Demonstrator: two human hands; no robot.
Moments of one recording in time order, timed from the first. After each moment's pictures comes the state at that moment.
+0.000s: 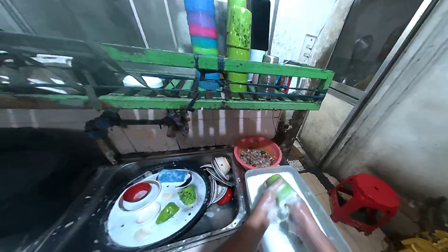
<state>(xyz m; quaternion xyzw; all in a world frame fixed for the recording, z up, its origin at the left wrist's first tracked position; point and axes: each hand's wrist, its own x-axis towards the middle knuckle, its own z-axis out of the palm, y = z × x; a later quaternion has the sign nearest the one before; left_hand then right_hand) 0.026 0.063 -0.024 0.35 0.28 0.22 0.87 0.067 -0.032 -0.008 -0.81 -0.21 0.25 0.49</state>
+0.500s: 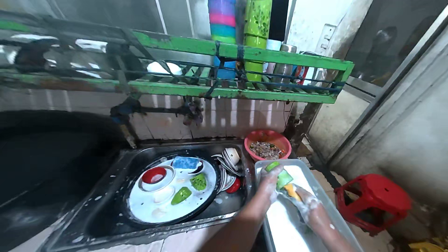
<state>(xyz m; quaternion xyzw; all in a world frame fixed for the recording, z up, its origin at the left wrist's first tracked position) 0.015 0.085 -0.020 0.39 0.33 0.27 0.82 0.082 -0.064 -0.019 -0.83 -0.46 0.08 0.31</state>
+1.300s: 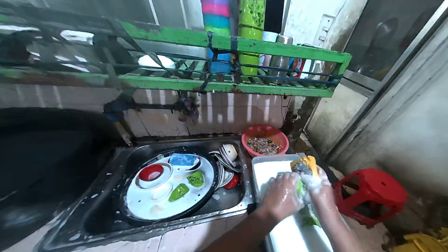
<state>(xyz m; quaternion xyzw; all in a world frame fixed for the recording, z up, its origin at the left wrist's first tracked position) -0.006 0.042 0.021 0.93 0.21 0.05 0.31 0.085 -0.046 0.025 -0.83 -0.23 0.12 0.49</state>
